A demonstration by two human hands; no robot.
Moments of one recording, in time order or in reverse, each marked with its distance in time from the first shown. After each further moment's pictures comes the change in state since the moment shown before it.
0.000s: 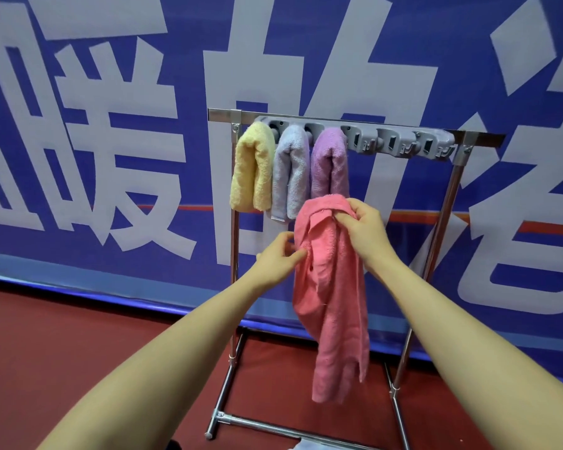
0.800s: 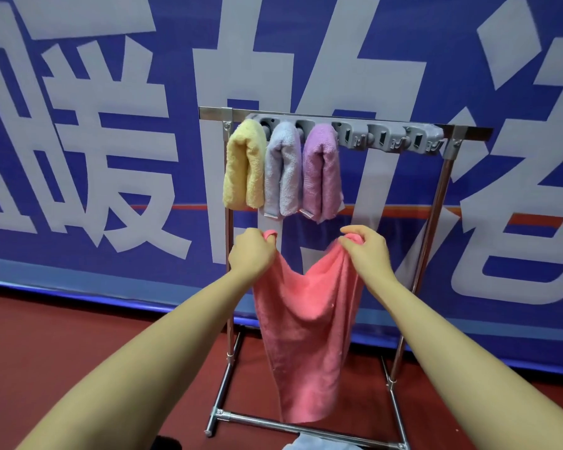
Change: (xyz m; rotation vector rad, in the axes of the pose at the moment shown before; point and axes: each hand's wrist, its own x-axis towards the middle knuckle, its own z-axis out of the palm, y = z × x) left_hand 0.012 -0.002 -0.011 0.300 0.396 -0.150; right_hand -0.029 0.039 -0.009 -0.118 0.133 0.200
